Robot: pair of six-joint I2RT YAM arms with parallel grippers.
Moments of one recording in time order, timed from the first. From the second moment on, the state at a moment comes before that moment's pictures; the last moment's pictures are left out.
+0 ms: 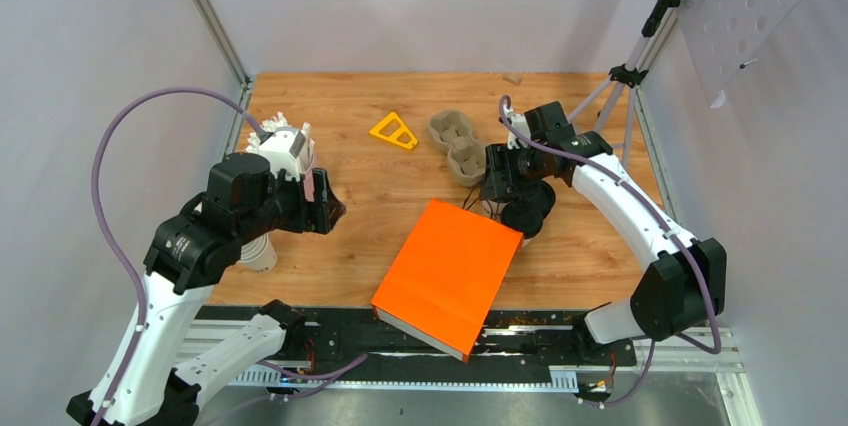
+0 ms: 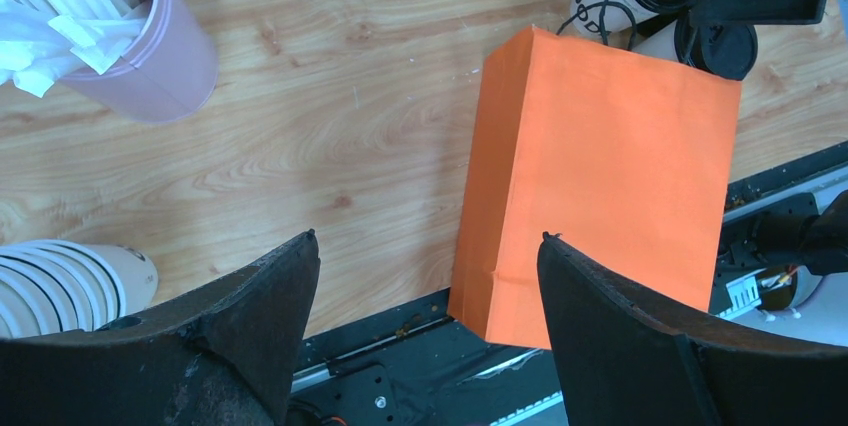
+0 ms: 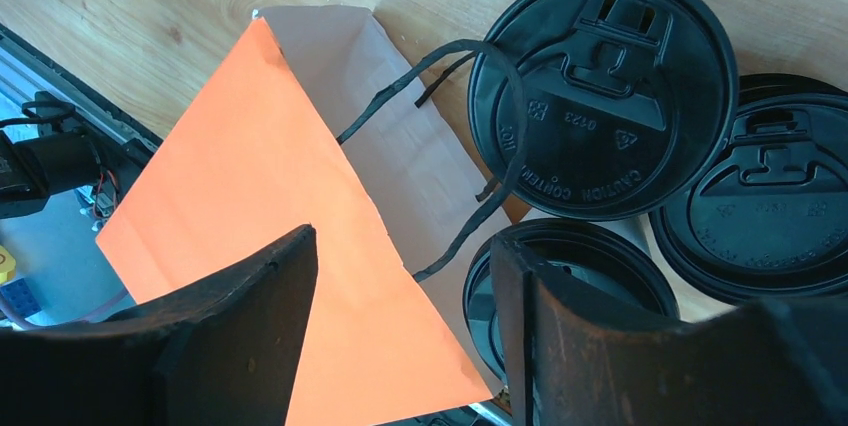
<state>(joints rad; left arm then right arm) -0.50 0.81 1.32 -1.12 0.01 -0.35 0.38 1.43 1.26 -0.83 -0.41 0.19</state>
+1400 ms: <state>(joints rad) -0.50 1.19 1.76 -1.23 -0.15 -0.43 0.64 1.27 1.50 -0.48 -0.59 0.08</state>
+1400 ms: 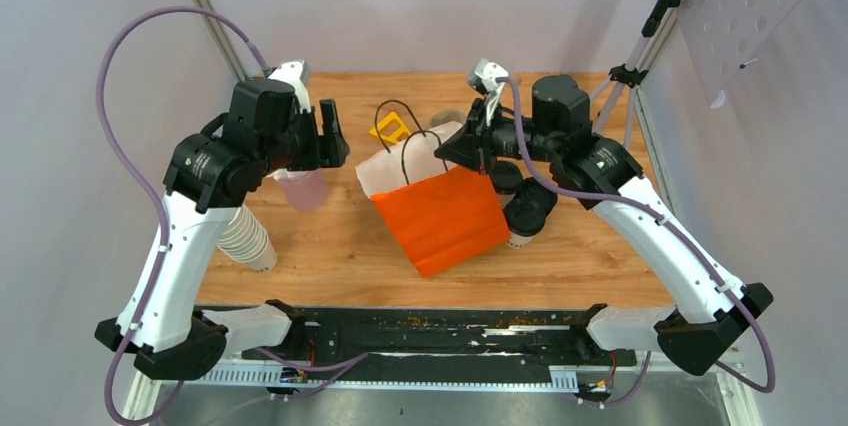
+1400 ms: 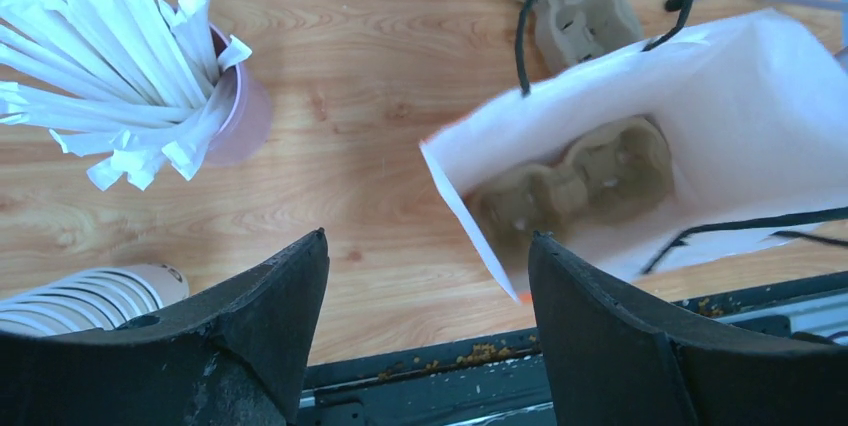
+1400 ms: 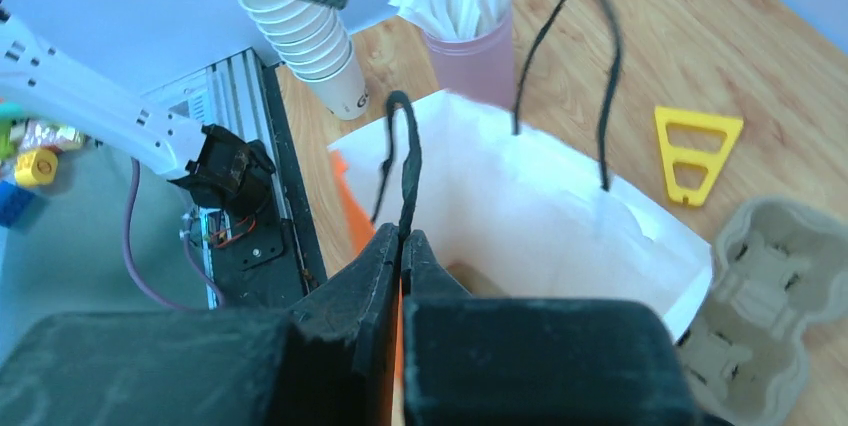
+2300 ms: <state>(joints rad) -0.50 1.07 1.44 -1.00 0.03 -0.53 0.85 1.08 1.14 -0.28 -0.65 -0.06</state>
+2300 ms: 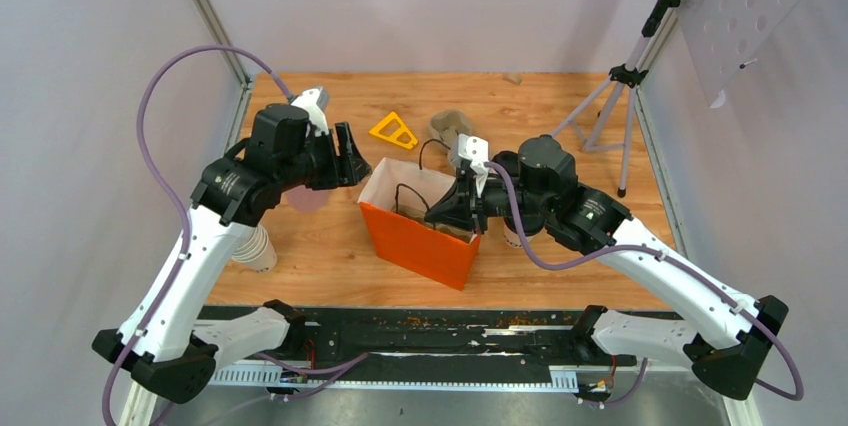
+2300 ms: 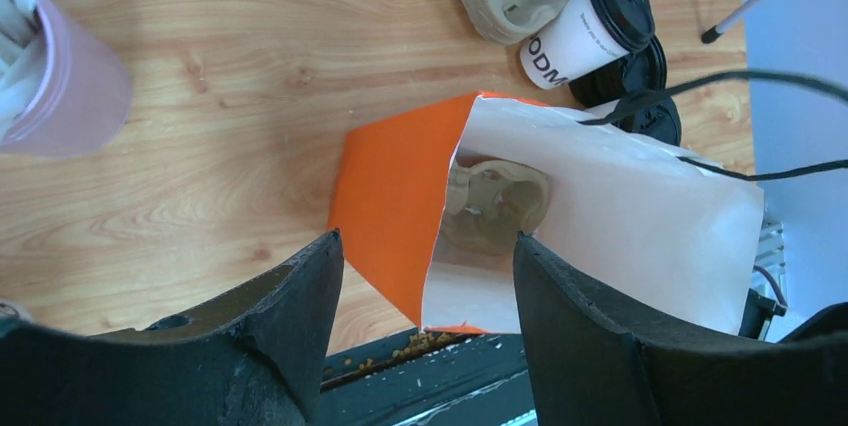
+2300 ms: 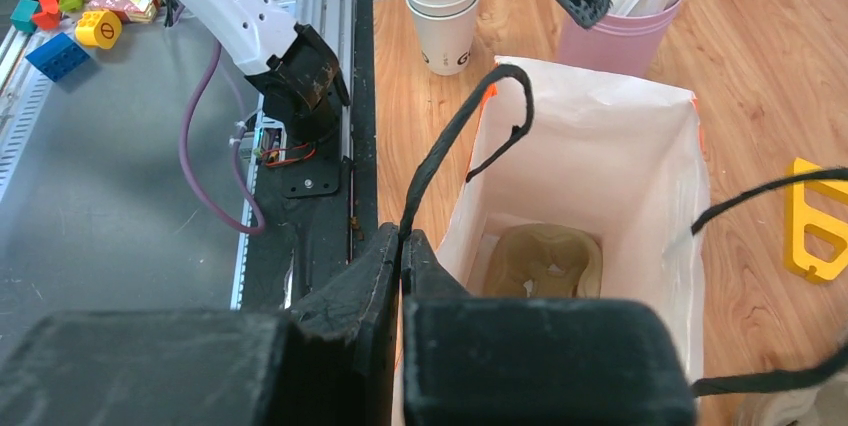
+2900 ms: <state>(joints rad) -0.50 1.13 1.29 -0.82 0.20 -0.36 0.86 1.03 1.11 -0.27 -0.62 -0.05</state>
